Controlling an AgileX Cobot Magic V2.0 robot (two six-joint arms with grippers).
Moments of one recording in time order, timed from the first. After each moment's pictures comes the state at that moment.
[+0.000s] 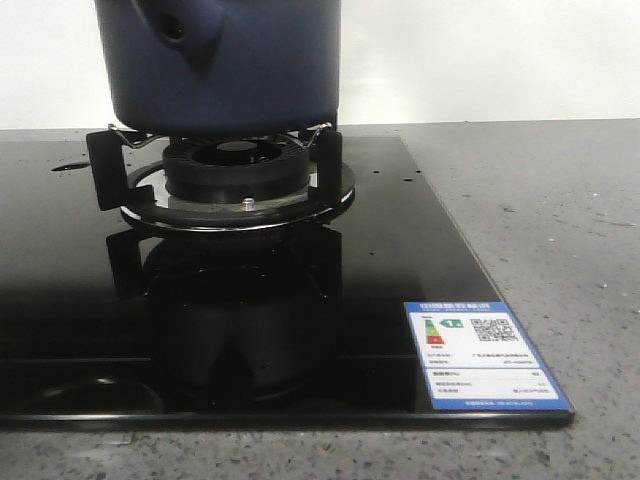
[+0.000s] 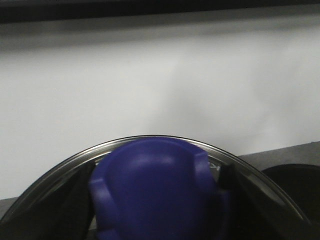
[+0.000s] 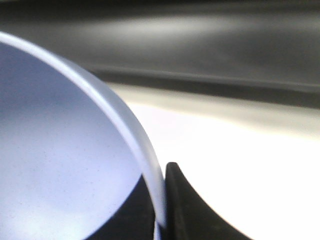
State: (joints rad) left arm -0.18 1.05 -1.01 -0.48 0.17 0.50; right arm 0.40 1.44 -1.37 0.16 -0.06 -0.19
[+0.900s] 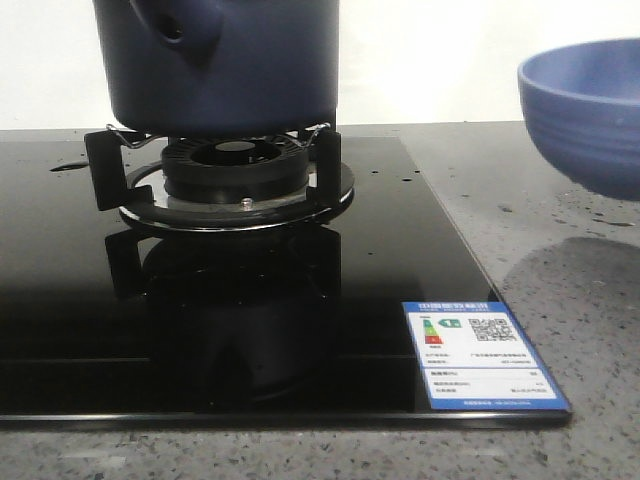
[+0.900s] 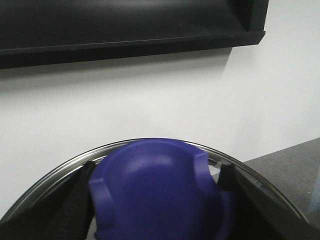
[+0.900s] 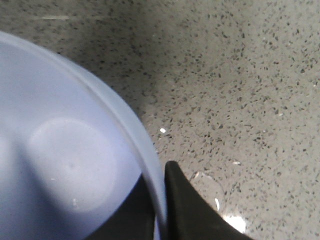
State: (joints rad) left arm -0.43 1.04 -1.01 -0.49 0.05 0.50; right arm -0.12 1.42 -1.20 0.13 1.04 -0.15
